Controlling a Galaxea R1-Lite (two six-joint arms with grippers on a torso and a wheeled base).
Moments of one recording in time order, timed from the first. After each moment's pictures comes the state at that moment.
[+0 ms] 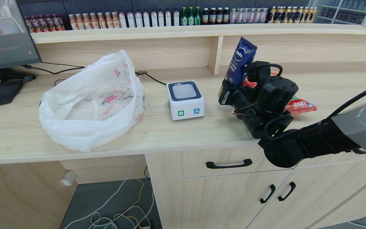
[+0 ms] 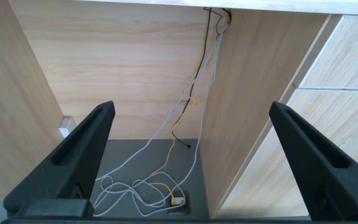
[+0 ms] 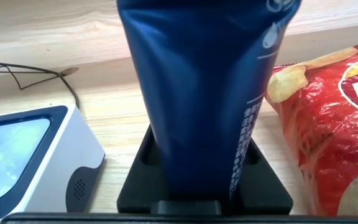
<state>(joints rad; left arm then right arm) 0.00 0.00 0.00 0.00 0.00 0.00 0.51 2.09 -1.22 -1.16 -0.33 0.04</state>
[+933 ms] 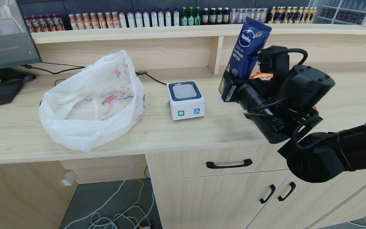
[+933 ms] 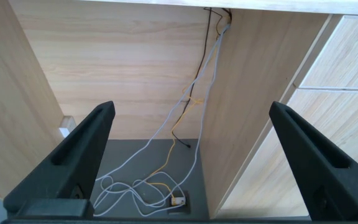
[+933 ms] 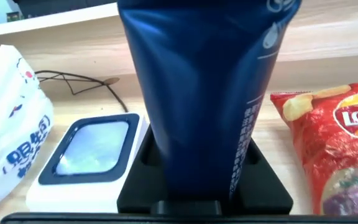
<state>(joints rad) 0.00 0.00 0.00 0.00 0.00 0.00 0.60 1.91 -1.05 -1.18 -0.33 0.00</state>
